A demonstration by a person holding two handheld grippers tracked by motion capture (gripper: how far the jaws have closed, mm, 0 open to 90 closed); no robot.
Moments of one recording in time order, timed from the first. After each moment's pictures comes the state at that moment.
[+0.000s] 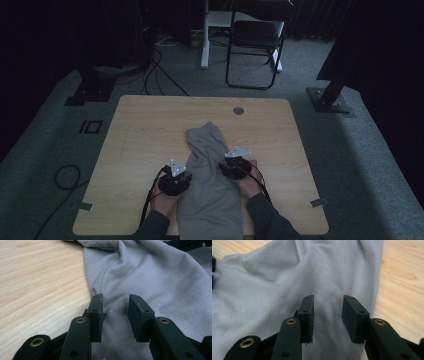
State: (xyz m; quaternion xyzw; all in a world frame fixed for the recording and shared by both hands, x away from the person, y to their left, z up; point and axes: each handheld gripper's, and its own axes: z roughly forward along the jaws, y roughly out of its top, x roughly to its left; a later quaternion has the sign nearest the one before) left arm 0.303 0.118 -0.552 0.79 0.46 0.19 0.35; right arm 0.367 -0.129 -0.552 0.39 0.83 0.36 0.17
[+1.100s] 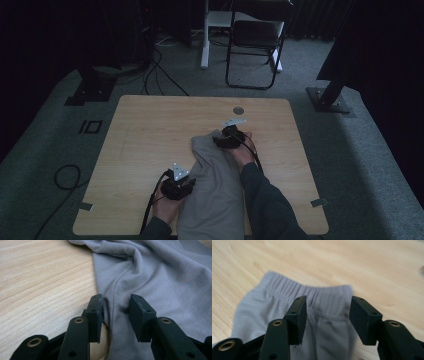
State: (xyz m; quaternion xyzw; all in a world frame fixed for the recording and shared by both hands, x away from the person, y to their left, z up) left arm 0.293 0.110 -0.553 0.79 0.46 0.17 0.36; right arm 0.471 -0.108 -0.523 0.41 0.83 0.36 0.14
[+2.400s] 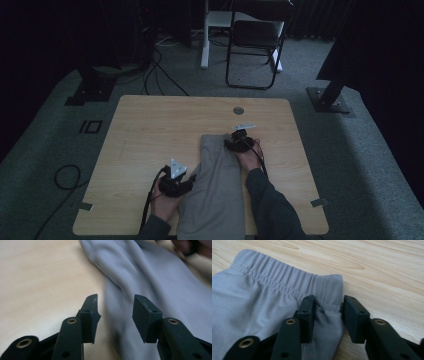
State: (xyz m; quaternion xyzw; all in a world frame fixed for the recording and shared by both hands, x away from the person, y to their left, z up) left arm 0.306 0.110 -0.517 0.77 0.46 0.19 0.39; right arm 0.464 -0.143 -0.547 0.48 0.79 0.35 0.16
